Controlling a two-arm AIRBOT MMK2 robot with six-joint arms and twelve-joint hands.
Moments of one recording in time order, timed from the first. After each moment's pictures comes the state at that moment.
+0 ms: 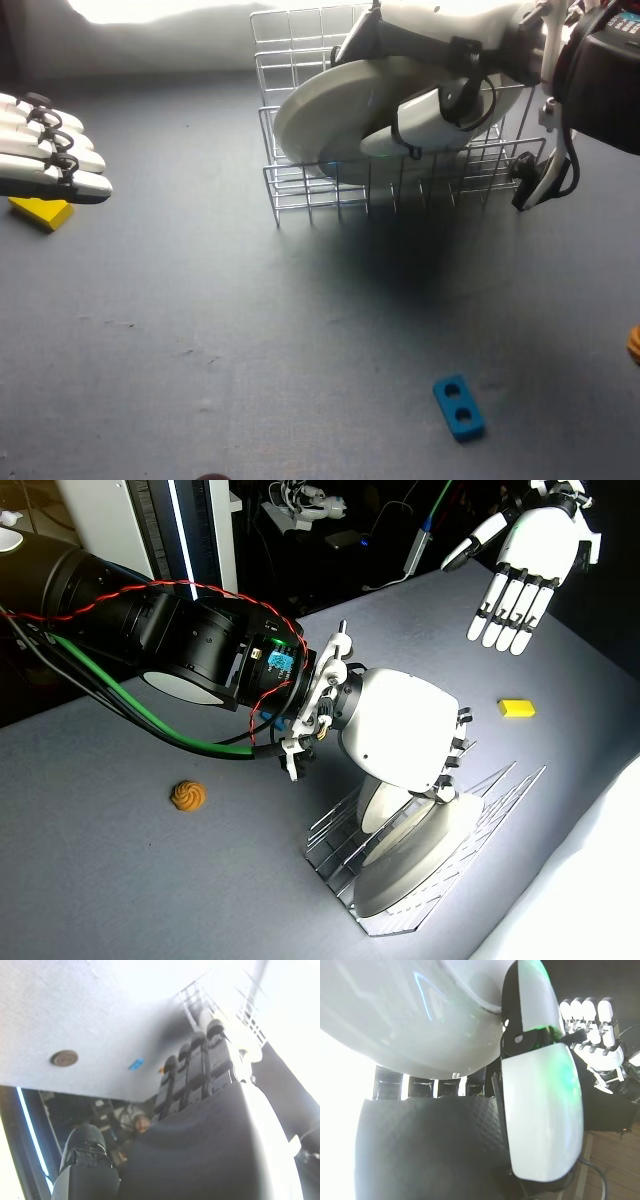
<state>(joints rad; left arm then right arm) 0.34 -0.68 1.39 1.89 -1.02 -0.54 -0.42 -1.24 1.22 0.33 0.31 -0.99</state>
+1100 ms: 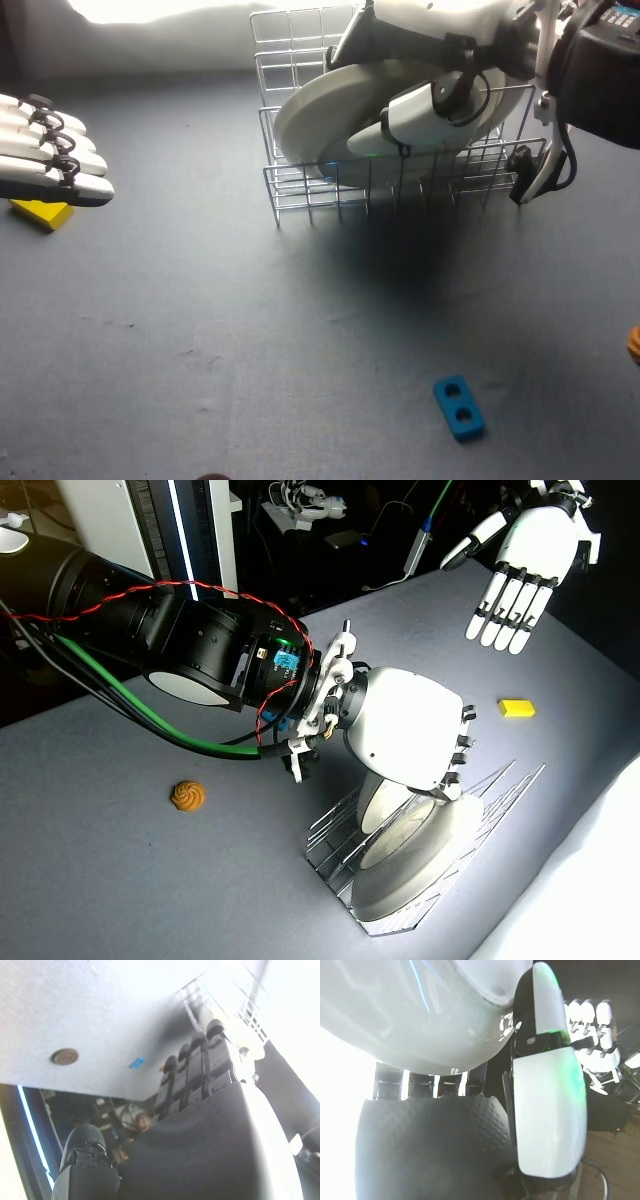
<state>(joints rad) 0.34 -0.68 1.39 1.89 -1.03 -0.54 -0.40 -1.25 1.23 0.30 0.29 -0.99</state>
